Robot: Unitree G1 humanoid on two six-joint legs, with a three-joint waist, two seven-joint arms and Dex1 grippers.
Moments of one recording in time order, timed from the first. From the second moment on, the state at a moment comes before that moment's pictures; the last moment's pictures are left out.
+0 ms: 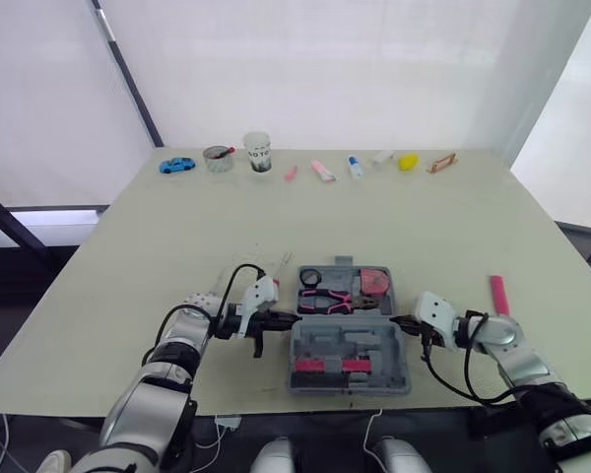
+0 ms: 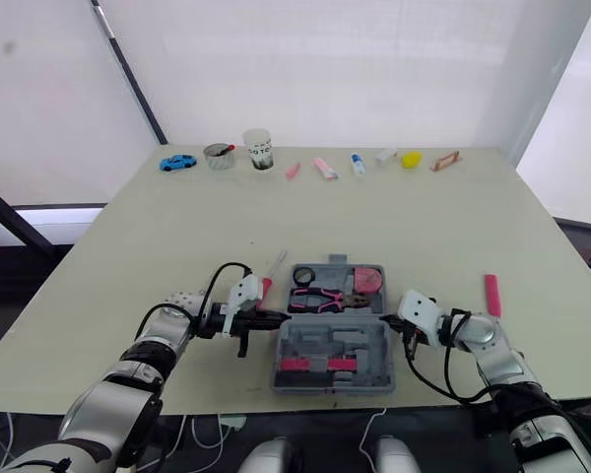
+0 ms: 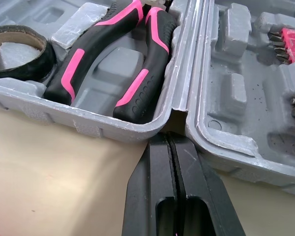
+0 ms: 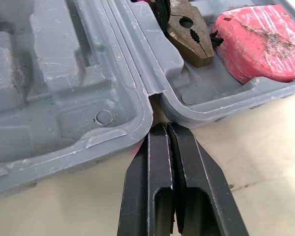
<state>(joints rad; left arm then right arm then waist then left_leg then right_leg) -0.67 0.45 -0.15 1.05 -0.05 -0.31 -1.34 -0.36 -0.50 0.22 0.46 -0.03 -0.16 0.93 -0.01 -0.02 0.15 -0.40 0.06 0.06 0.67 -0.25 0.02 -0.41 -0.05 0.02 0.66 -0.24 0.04</state>
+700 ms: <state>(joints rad) -0.67 0.46 -0.13 1.06 -0.03 -0.33 -1.34 -0.36 -0.48 0.21 0.45 -0.03 -0.14 0.93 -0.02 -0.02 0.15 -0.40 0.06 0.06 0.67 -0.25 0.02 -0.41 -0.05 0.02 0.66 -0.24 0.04</state>
